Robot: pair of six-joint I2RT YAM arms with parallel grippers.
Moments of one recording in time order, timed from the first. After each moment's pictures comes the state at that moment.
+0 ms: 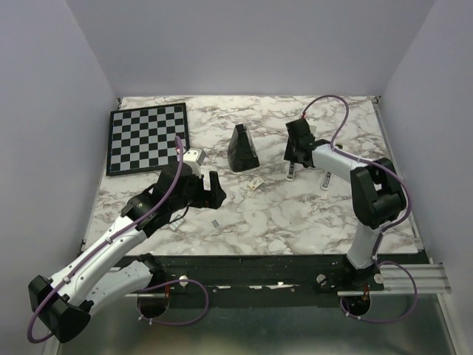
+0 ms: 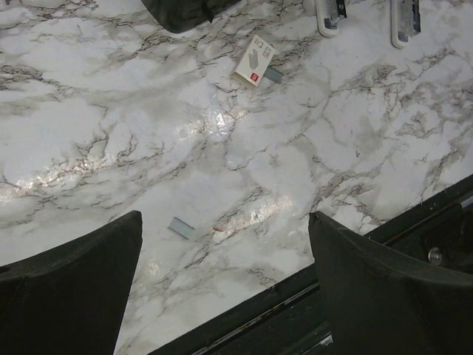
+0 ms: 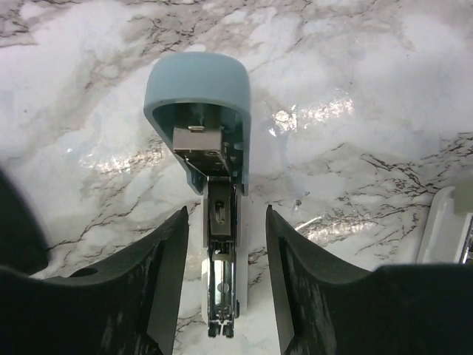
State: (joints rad) left arm -0.67 0.86 0.81 -0.53 0.00 -0.48; right arm 0.40 1.87 1.23 -0.25 0.37 0.48
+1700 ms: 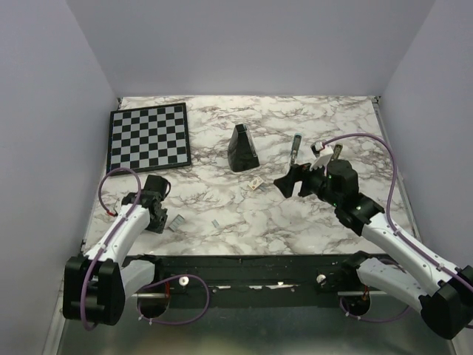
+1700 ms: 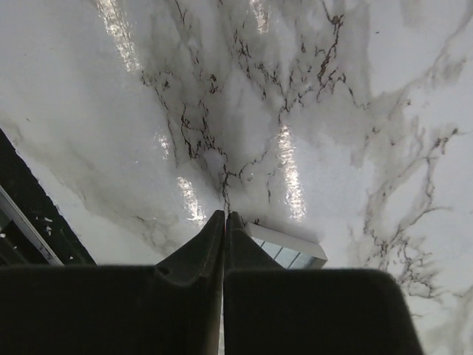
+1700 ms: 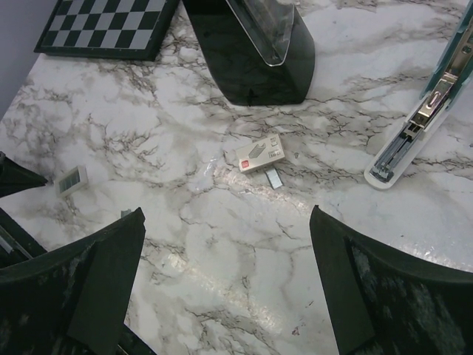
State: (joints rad) left arm -0.14 1.03 0.57 -0.91 -0.34 -1.48; right arm 0.54 0.92 0.63 -0.06 -0.11 0.34
